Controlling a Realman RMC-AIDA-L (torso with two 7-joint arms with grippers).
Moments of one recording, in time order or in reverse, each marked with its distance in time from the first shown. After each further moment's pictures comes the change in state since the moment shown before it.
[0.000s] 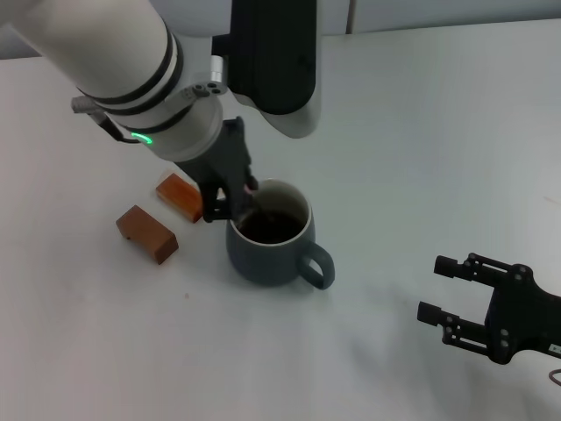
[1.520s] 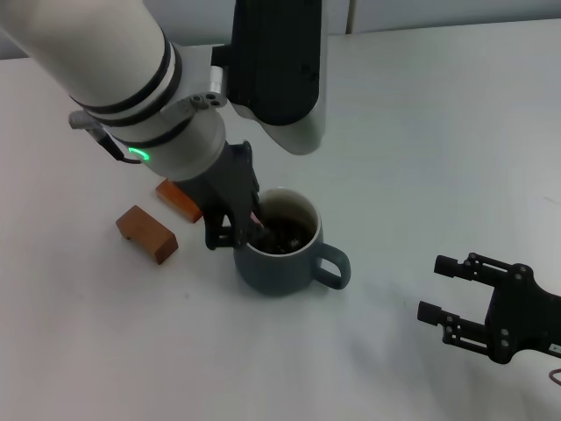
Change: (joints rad) left arm 0.001 0.000 -0.011 0.037 -0.081 0.091 -0.003; right arm 0.001 0.000 0.001 -0.001 0.000 -0.002 0.000
